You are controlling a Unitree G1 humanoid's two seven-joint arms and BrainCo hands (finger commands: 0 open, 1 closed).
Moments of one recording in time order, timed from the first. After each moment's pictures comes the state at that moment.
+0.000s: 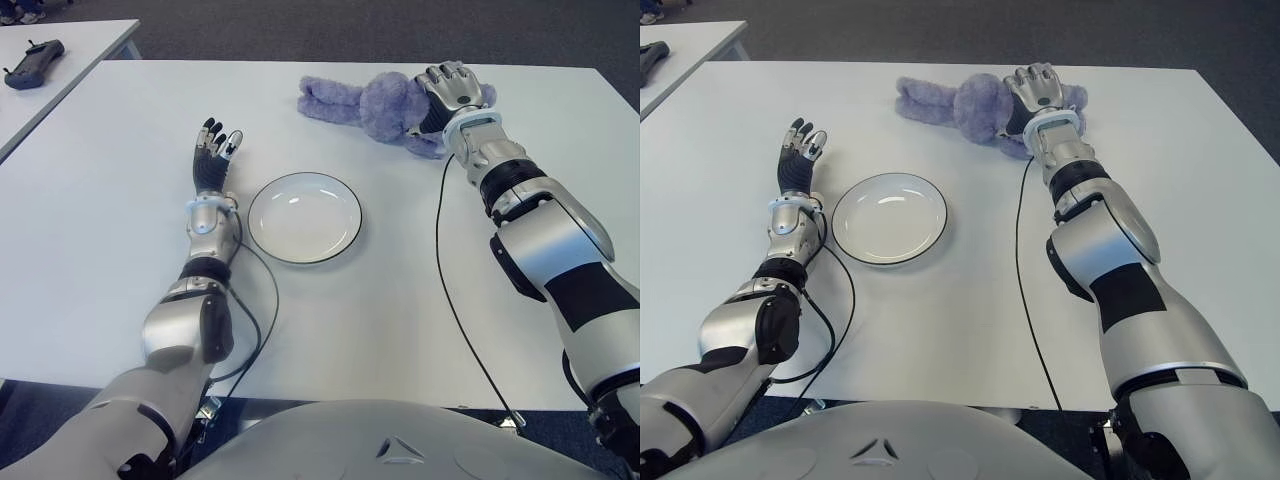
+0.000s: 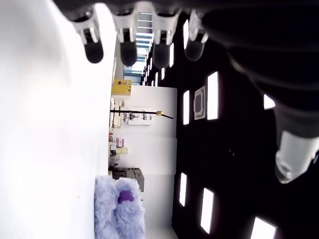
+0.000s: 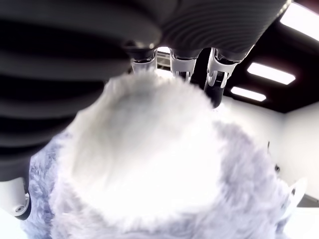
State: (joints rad) left arm -0.63 0.14 0.37 1.16 -0.06 -0.54 -0.03; right arm -1.19 -0.34 0.62 1.41 -0.92 -0.04 -0.32
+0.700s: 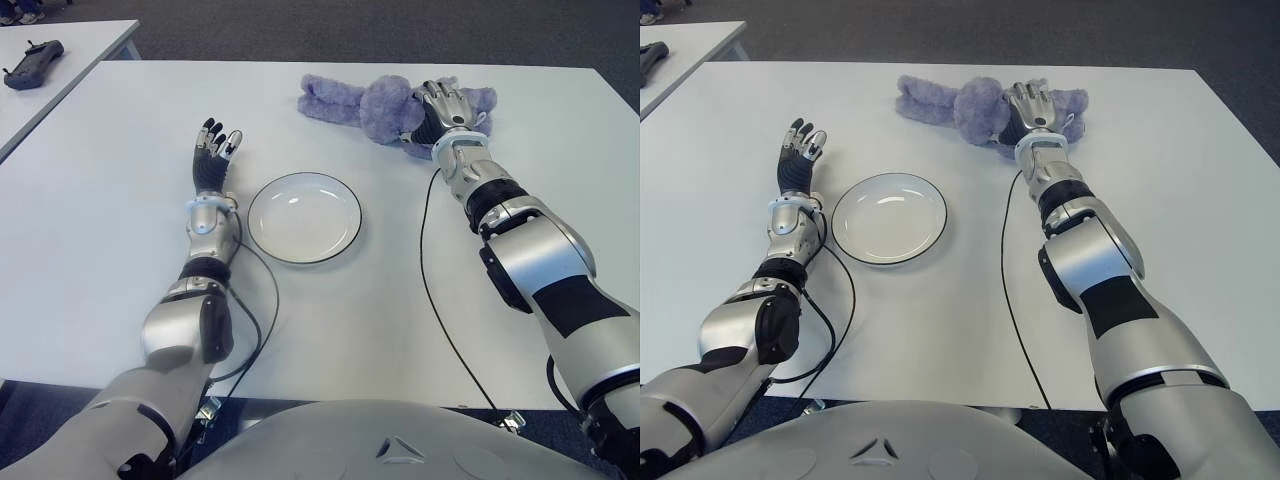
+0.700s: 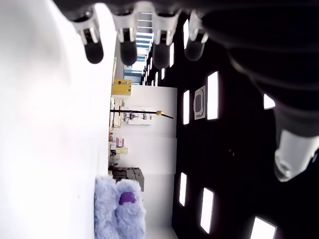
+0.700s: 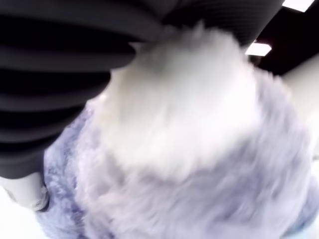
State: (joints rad) left arm -0.63 0.14 0.37 1.16 -0.06 -0.54 -0.03; right arm -1.11 -0.29 0.46 1.37 -0.78 -0.04 -0.35
